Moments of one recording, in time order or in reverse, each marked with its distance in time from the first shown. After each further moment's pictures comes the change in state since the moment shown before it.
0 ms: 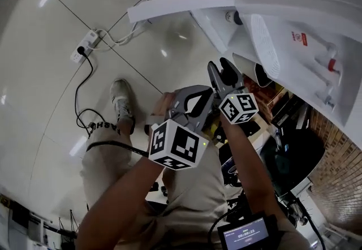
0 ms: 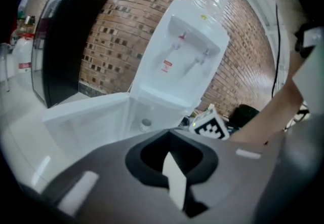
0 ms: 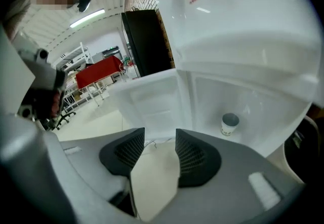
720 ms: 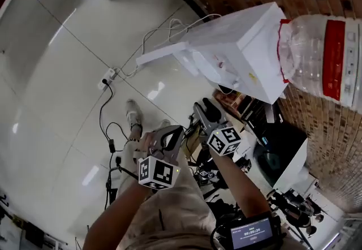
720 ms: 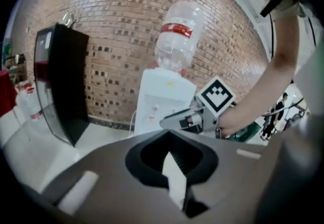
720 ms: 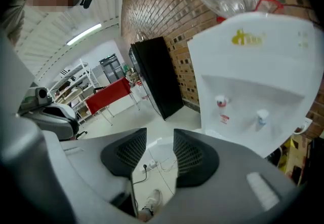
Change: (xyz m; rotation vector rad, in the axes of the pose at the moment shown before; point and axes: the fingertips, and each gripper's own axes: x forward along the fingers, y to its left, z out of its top) left arm -0.227 -0.075 0.304 -0.113 -0.228 0.162; right arm -0.212 0.164 0.255 0.104 -0.001 0.007
